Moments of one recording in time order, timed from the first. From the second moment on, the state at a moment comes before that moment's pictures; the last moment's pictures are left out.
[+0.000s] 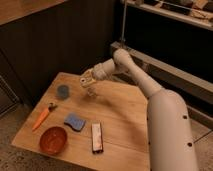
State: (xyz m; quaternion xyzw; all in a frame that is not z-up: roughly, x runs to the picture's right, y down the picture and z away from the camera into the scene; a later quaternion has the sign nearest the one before) arm -0.124 -0.055 0.819 -0.22 -0.56 -0.03 0.80
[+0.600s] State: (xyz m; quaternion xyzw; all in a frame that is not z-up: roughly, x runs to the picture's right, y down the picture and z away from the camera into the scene) arm -0.134 -0.059 0.817 -0.23 -0.55 0.00 0.80
